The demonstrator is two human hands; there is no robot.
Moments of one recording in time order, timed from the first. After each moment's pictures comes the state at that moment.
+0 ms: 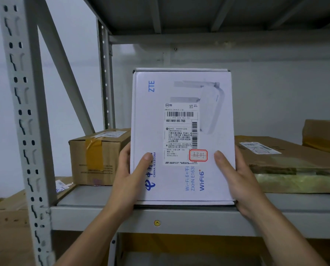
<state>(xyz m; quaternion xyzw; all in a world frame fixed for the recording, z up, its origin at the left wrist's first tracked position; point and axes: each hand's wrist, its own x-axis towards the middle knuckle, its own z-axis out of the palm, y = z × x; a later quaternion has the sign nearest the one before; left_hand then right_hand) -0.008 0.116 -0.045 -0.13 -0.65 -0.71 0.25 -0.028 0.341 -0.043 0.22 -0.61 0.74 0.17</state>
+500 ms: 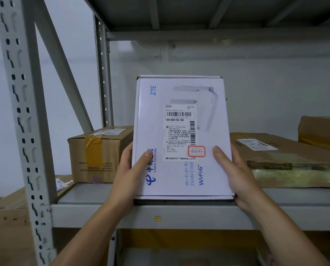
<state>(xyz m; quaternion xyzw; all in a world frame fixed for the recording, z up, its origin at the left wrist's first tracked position) -0.012 0.112 -0.045 -0.12 -0.63 -0.74 0.20 -0.035 0.341 -0.044 0.19 -0.61 0.76 0.14</state>
